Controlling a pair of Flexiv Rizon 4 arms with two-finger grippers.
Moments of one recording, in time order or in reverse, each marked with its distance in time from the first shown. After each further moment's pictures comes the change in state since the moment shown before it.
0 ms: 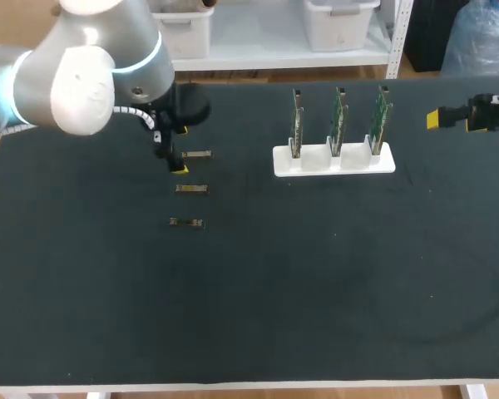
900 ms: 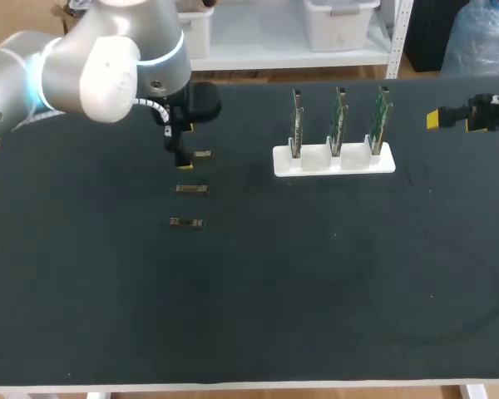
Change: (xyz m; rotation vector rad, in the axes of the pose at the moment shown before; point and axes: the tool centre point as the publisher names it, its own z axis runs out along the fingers) left arm -0.003 0.021 0.020 0.027 0.078 0.017; right arm 0.000 0.000 0.000 0.000 0.000 0.000
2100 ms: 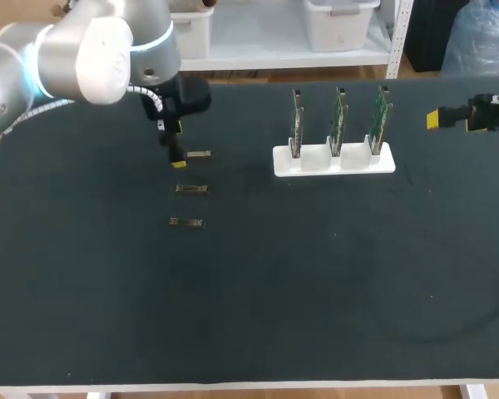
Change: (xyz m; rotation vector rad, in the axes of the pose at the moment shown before) left arm 0.015 0.004 0.002 0.101 -0.004 -0.111; right arm 0.000 0.000 0.000 0.000 0.000 0.000
